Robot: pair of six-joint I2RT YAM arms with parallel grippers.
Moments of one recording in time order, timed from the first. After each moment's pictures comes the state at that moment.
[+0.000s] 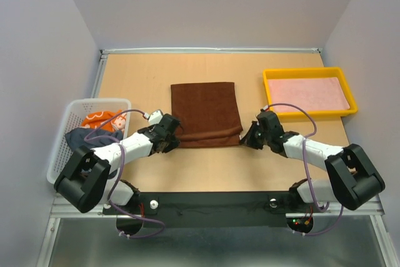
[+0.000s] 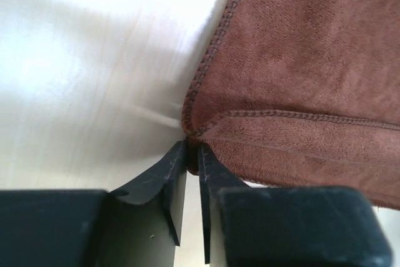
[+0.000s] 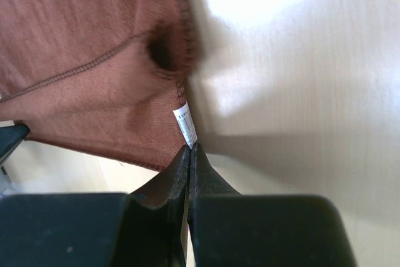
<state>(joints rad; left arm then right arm) -0.63 1.31 0.59 -0.34 -0.27 -1.05 0.48 1.33 0.50 -0.01 -0.10 0.85</state>
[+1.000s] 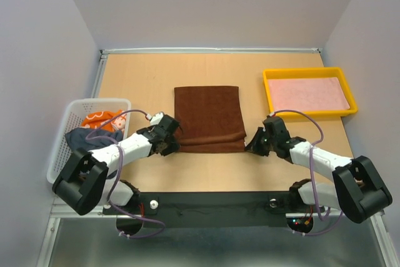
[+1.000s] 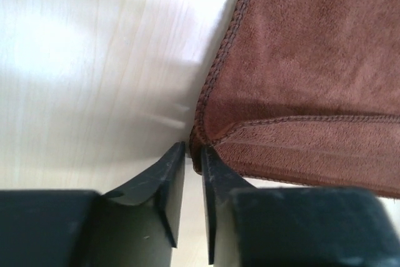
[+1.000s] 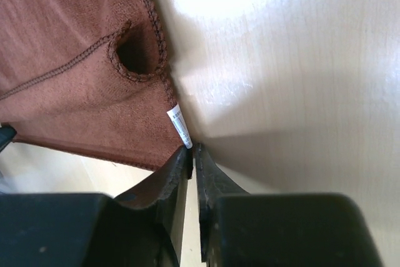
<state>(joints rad) -0.63 1.30 0.60 -0.41 -0.21 -0.99 0.43 1.21 0.41 -0.11 -0.12 0.85</state>
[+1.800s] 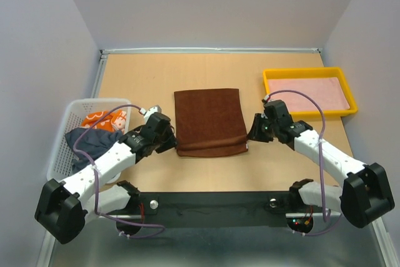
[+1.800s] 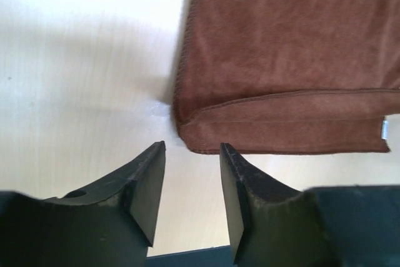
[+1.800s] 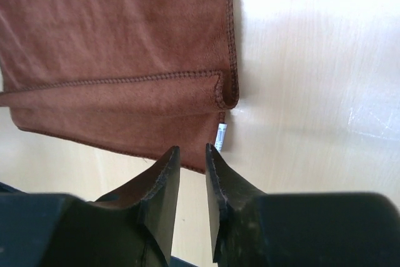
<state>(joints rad) -0.63 1.01 0.63 -0.55 -0.16 -0.92 0.42 1.15 0.69 -0.42 -0.14 0.56</state>
